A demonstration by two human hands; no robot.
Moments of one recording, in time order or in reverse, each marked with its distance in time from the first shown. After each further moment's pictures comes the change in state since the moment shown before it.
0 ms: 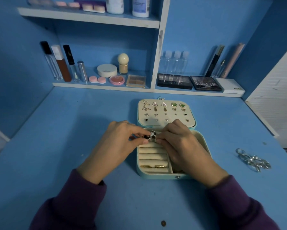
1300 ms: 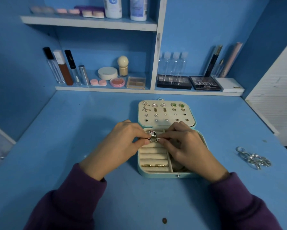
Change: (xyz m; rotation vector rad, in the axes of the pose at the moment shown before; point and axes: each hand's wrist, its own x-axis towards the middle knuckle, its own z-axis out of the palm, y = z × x) left_hand 0.008 -0.008 0.004 0.170 -0.115 0.158; right_hand -0.004 0.002 -0.005 0.161 0.017 0.237
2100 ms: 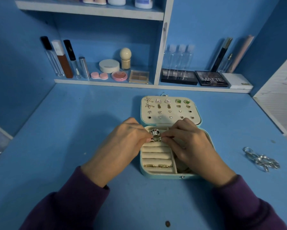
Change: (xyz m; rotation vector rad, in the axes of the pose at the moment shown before) left_hand -0.006 -0.005 0.009 0.104 0.117 0.155; right_hand 0.000 0.000 0.002 -0.114 0.060 -0.132
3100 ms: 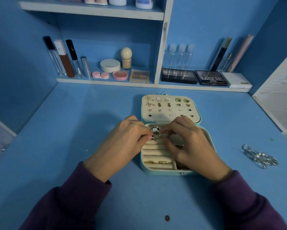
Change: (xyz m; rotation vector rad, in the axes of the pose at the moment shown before) left_hand 0.000 0.003 0.001 -0.002 0.017 -0.030; right_hand 0.000 -0.008 -0.004 0.041 -0.039 0.028
